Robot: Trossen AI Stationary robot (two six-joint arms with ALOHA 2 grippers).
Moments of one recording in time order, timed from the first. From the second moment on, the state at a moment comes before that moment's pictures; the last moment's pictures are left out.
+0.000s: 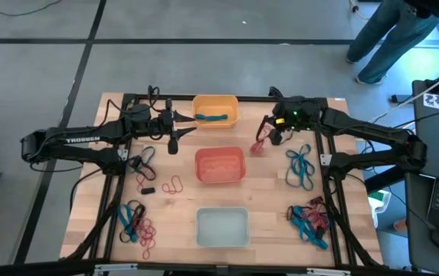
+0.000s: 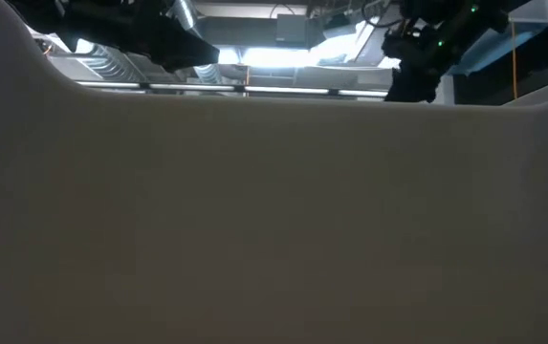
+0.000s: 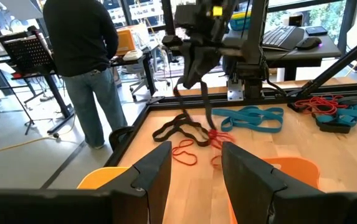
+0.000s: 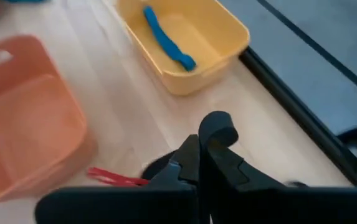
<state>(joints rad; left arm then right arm) 0.34 0.96 0.58 0.24 0.10 0.19 -0.41 1.11 0.89 -0.51 0.10 0.05</state>
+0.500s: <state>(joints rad) 0.34 0.96 0.58 0.24 0.10 0.19 -0.41 1.34 0.81 -0.47 0.12 0.09</state>
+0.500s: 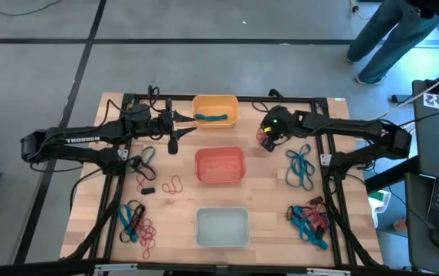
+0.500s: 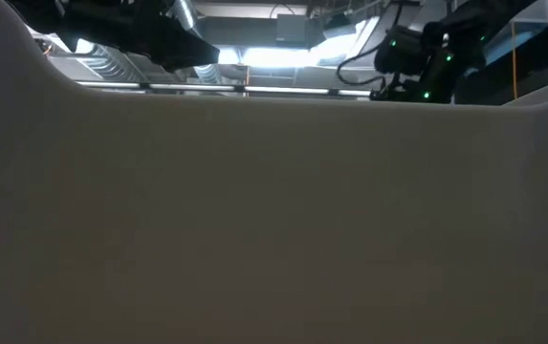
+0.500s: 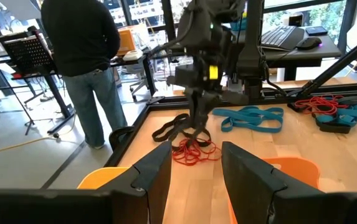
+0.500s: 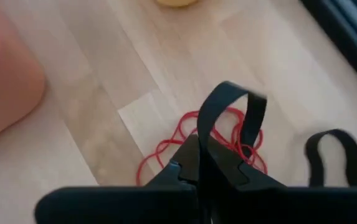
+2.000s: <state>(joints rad) 0.34 0.96 0.58 0.24 0.10 0.19 -0.41 1.37 0.61 -0.48 0.15 -0.06</state>
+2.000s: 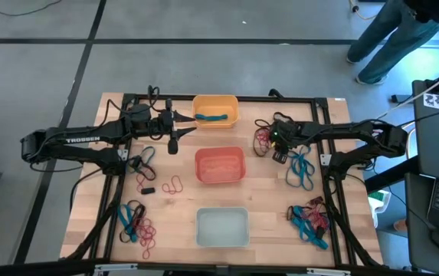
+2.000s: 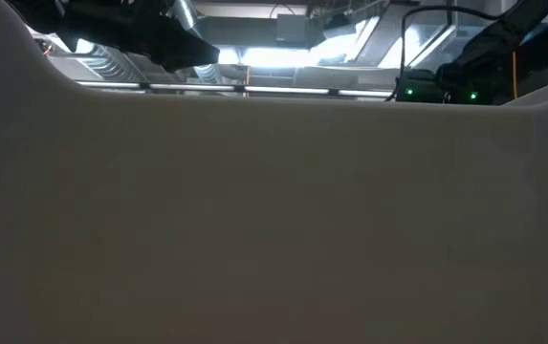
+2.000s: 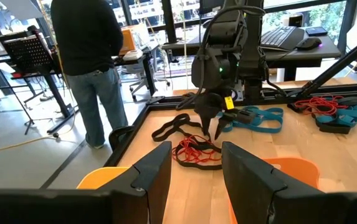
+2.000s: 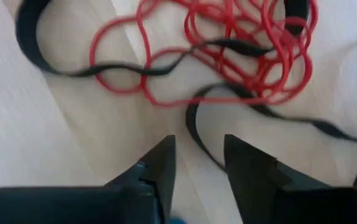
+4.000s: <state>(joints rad) 0.34 0.96 0.58 0.23 0.09 0.19 -0.12 1.27 1.05 -0.53 0.13 -0.02</state>
